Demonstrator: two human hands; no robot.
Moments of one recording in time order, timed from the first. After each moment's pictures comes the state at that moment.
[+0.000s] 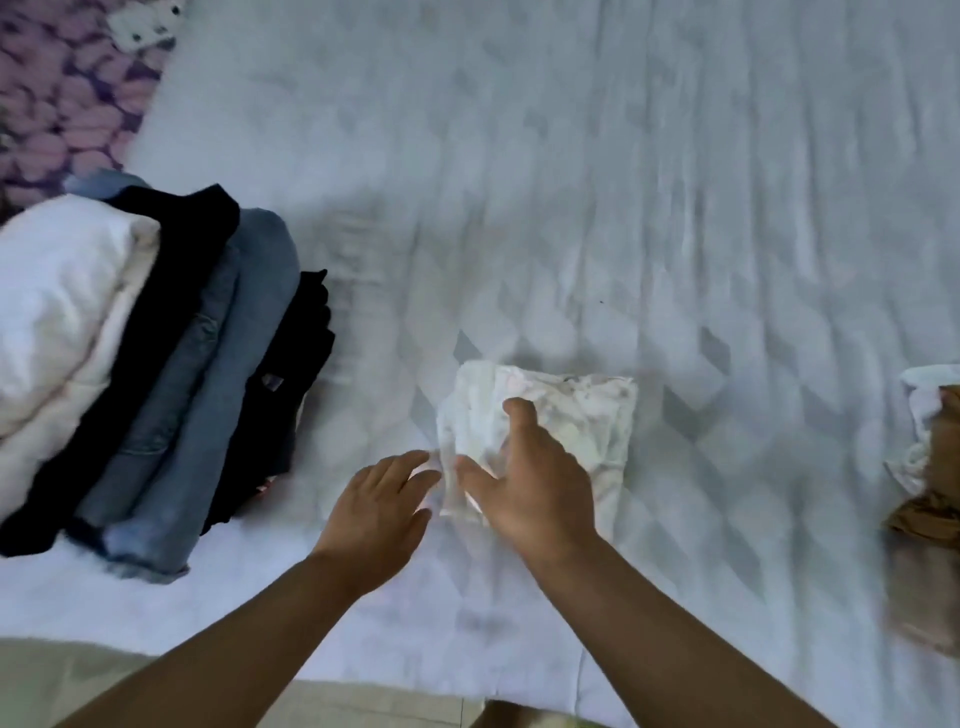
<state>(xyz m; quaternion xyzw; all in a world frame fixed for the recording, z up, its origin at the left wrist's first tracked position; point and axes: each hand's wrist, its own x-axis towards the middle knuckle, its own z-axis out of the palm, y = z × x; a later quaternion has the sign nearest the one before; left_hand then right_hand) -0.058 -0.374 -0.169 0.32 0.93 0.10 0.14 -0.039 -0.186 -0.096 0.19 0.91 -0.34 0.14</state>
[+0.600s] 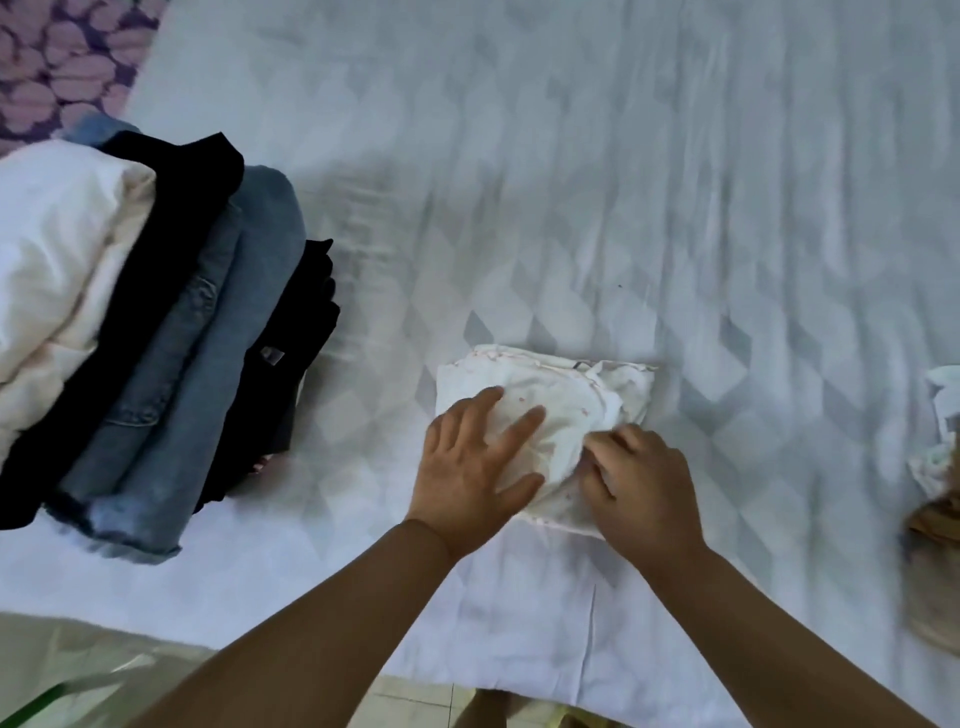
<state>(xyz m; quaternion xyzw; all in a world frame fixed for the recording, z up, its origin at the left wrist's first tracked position) -0.055 -0.296 -0.174 0.30 0.93 0.20 0.04 0.003 -0.114 -0.170 0.08 0.98 -0.19 0.01</state>
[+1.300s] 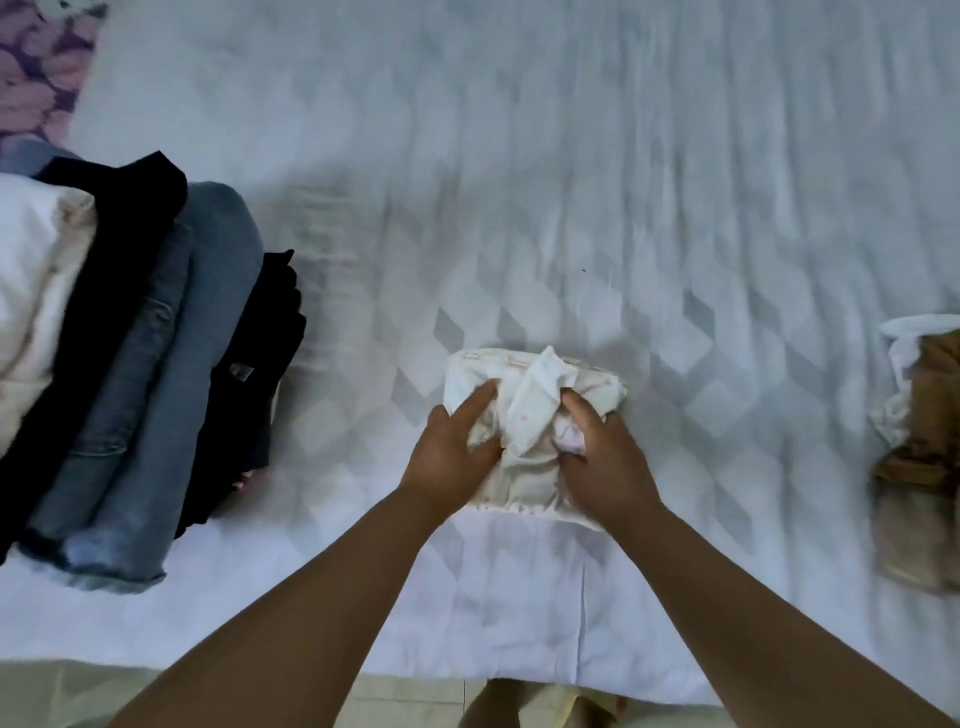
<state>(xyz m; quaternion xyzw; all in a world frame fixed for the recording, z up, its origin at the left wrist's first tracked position) -0.073 -0.282 -0.170 0.06 0.87 0.36 0.33 -0.002 -0.121 -0.172 0.24 0.88 -0.38 0.18</state>
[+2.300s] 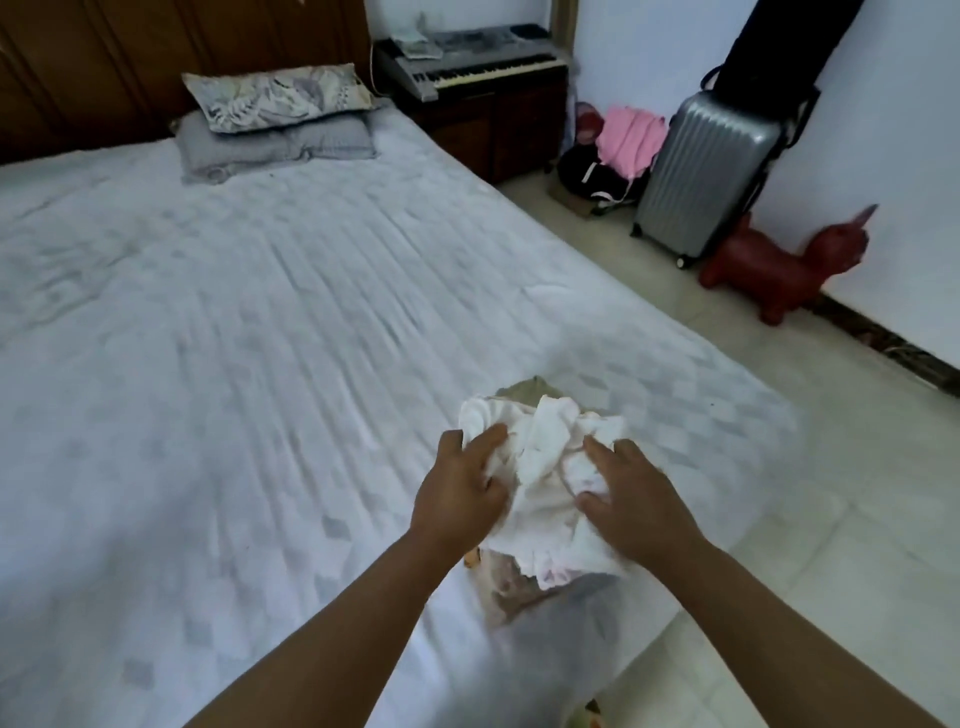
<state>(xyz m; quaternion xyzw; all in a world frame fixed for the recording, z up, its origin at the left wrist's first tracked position) 0.060 0.069 0.087 0.44 0.79 0.34 0.26 0.227 0.165 0.112 0.45 0.87 -0.20 0.04</state>
